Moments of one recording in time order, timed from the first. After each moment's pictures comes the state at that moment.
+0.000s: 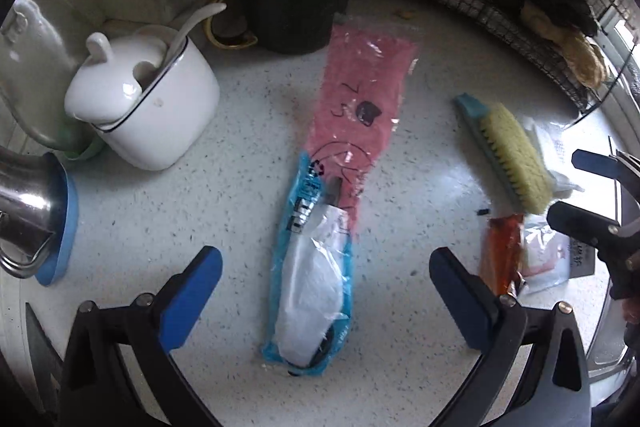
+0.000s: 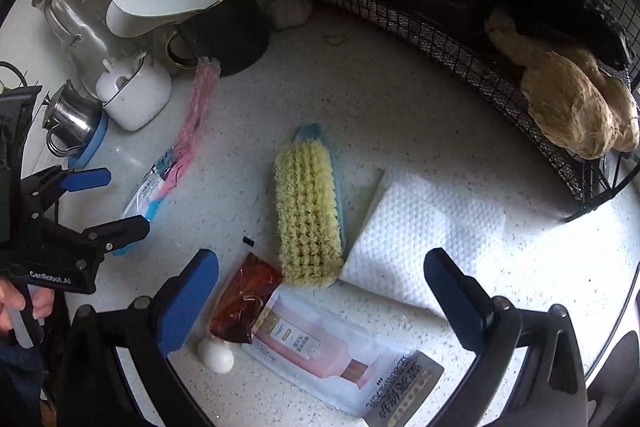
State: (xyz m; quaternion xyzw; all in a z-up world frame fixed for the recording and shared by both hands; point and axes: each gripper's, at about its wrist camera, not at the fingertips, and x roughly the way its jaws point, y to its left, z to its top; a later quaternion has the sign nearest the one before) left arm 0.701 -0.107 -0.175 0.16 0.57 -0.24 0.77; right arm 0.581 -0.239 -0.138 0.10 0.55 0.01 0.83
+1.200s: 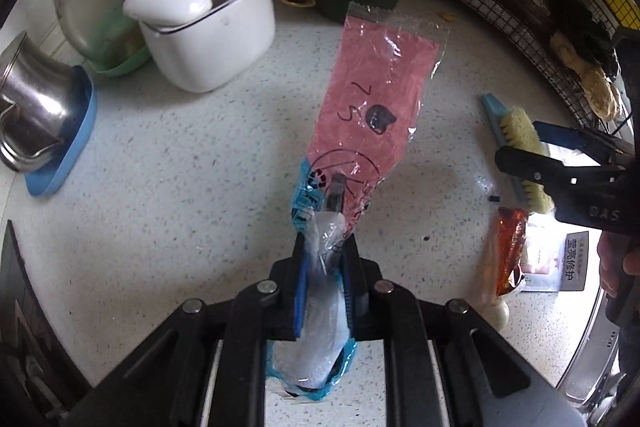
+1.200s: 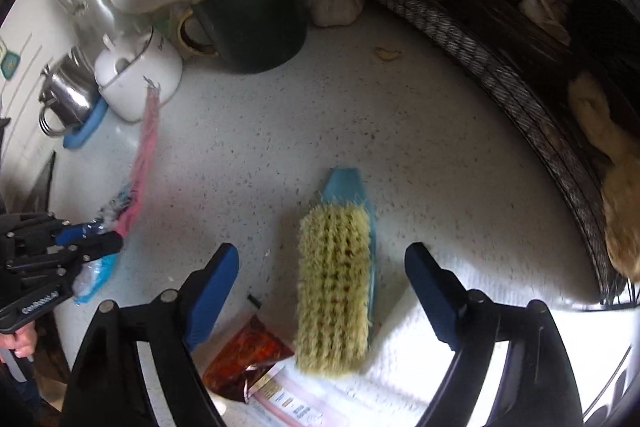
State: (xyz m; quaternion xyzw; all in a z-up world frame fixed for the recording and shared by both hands) left arm 0.660 -0.064 -0.158 0.08 0.60 -0.18 0.78; right arm 0.658 -0.213 -0.158 0.03 0.57 0.06 0.82
